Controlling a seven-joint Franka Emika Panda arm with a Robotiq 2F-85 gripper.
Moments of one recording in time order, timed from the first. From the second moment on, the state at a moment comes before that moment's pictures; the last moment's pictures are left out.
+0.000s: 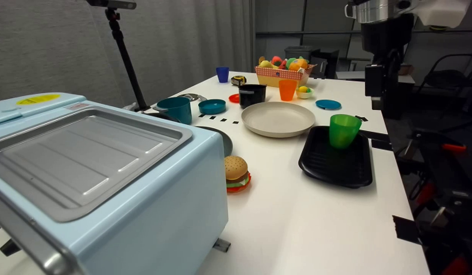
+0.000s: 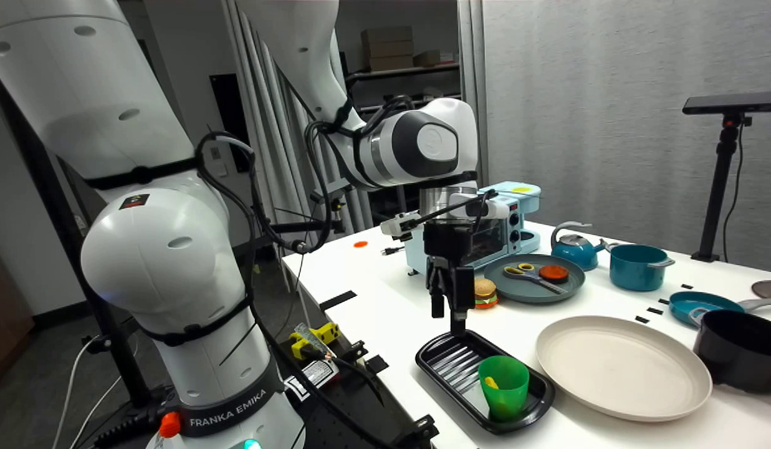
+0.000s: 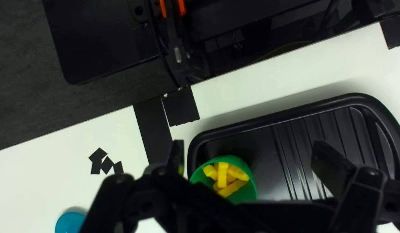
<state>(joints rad) -0.07 -0.15 0.03 -2.75 -0.29 2.32 0.48</state>
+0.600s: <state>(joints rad) -0.08 -0.07 -0.08 -2.75 -0.14 2.46 0.22</state>
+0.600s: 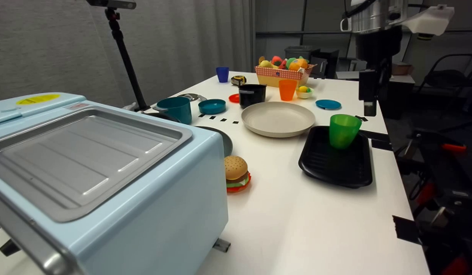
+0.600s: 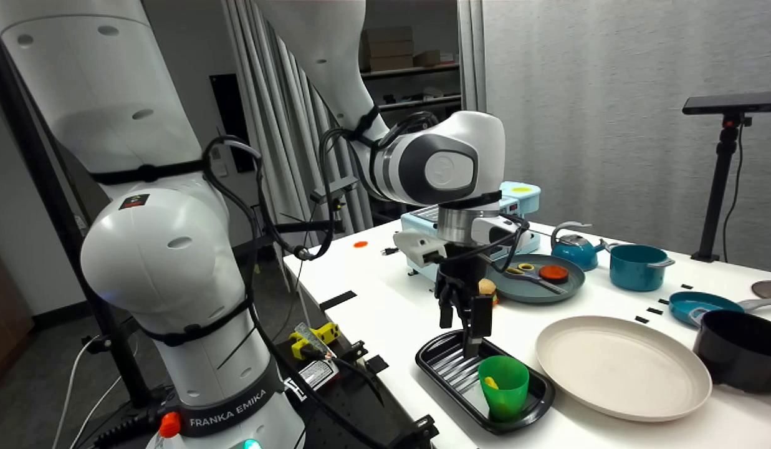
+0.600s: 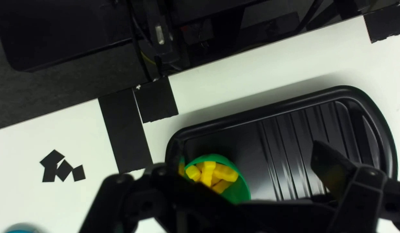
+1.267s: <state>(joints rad) -0.08 0.10 -0.10 -2.74 -0.19 2.65 0.29</state>
